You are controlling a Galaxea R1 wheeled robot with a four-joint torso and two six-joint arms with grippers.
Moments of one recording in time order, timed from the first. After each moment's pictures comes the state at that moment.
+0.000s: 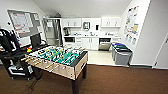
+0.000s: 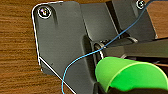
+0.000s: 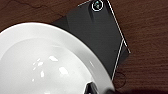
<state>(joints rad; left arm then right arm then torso) 1.51 3.05 -2.76 0.49 0.00 -0.40 -1.53 2.93 -2.63 -0.05 0.10 0.28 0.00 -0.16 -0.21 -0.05</state>
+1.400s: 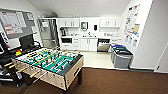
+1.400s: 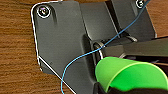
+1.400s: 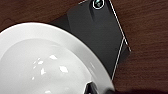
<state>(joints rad) 1.51 3.06 -2.77 0.49 0.00 -0.40 -1.54 2.93 -2.64 -0.06 0.10 0.28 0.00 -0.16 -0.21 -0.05</state>
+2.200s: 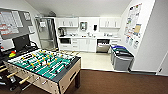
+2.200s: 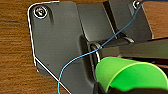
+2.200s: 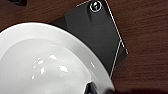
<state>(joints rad) 1.51 3.06 -2.76 0.49 0.00 -0.40 -1.53 2.93 -2.65 -0.06 0.10 0.28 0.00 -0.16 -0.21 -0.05</state>
